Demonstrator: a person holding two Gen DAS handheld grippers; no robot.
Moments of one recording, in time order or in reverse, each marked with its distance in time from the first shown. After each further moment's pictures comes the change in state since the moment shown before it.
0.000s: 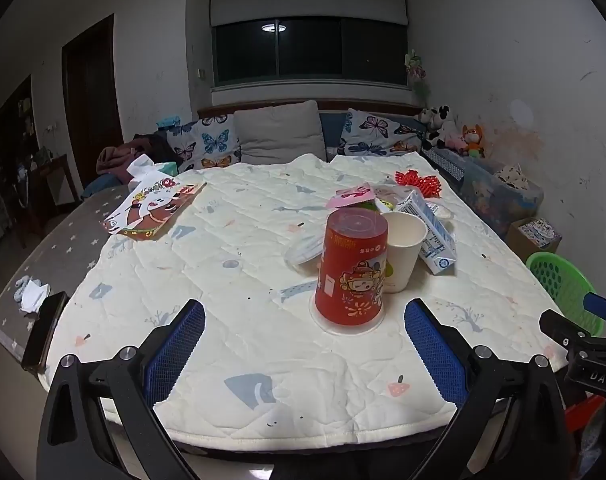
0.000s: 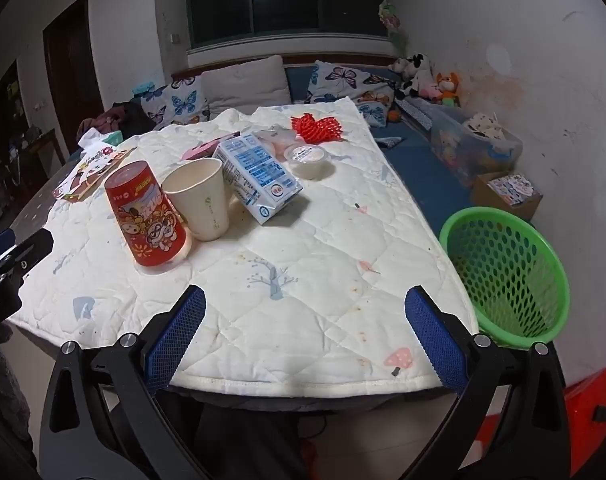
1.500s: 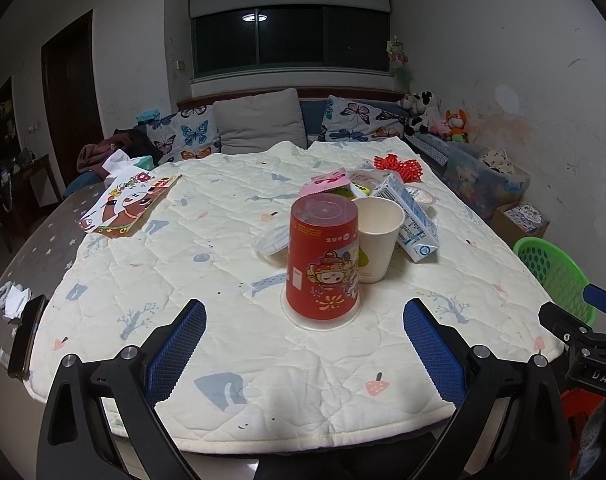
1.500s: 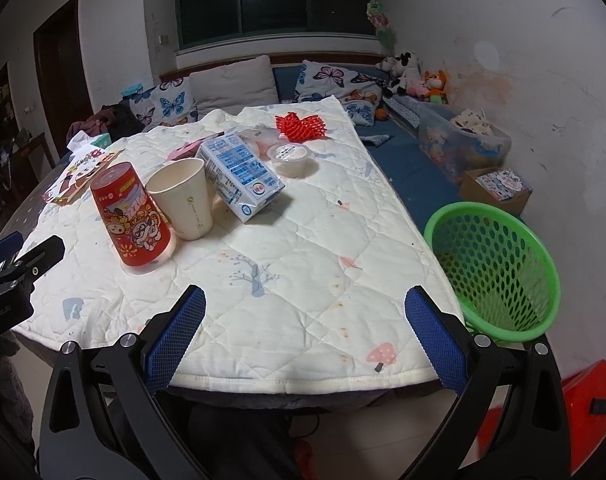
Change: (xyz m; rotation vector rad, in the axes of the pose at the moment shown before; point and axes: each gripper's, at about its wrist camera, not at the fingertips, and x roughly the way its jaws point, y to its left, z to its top) left arm 0.018 -0.019 -0.002 0.021 0.047 -0.062; right arm -0.003 -0.011 -0.004 0.014 0.002 -0.050
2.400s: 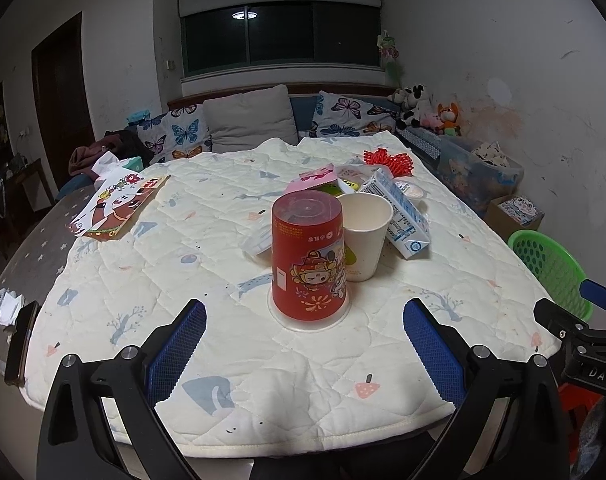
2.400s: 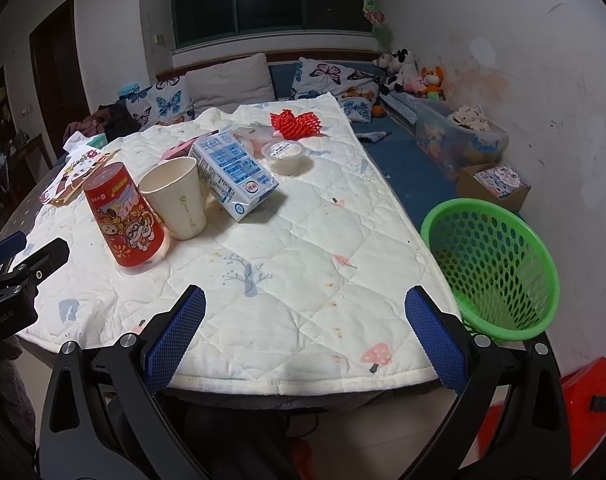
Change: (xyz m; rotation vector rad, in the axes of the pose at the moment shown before) left arm 0.007 -0.005 0.002 0.030 0.010 -0.023; right arm 0.007 -0.004 0.001 0.005 0.013 -0.004
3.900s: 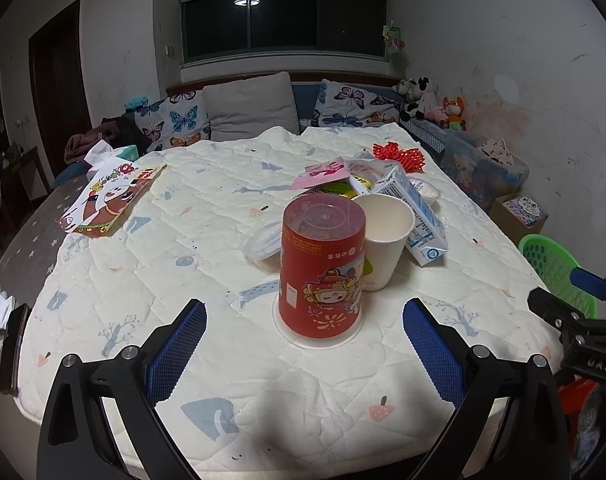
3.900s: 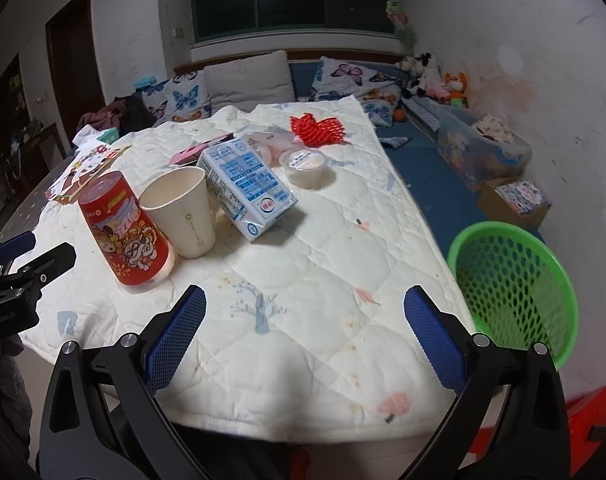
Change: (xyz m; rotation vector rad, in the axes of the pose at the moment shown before) left arm 0.032 0.013 0.017 -0.024 0.051 -0.013; right arm 0.037 0.009 0.032 -0.057 0.011 0.075
